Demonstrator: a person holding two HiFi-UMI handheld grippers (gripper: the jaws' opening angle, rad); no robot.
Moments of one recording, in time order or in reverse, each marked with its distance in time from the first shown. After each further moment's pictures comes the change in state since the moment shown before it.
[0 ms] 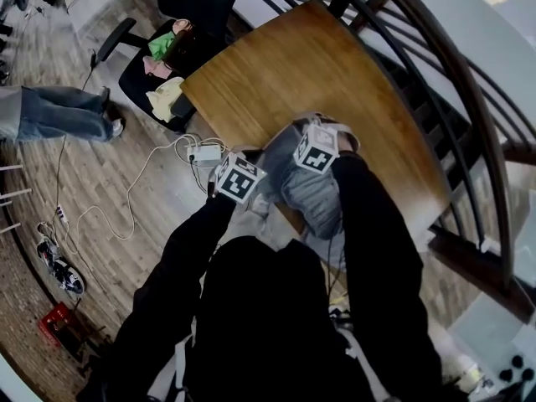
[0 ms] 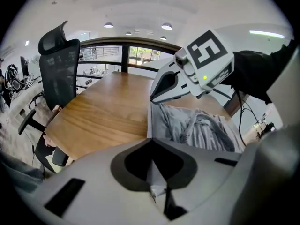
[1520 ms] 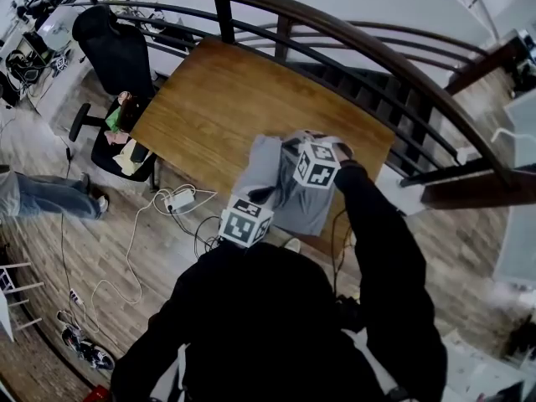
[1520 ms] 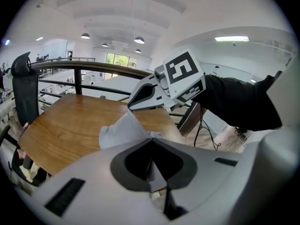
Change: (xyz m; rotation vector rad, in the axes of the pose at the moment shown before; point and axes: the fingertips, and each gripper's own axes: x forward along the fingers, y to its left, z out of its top) left arm -0.108 -0.369 0.033 0.165 -0.160 -0.245; right arm -0.281 0.132 -0.159 0.127 -0.064 -0.175
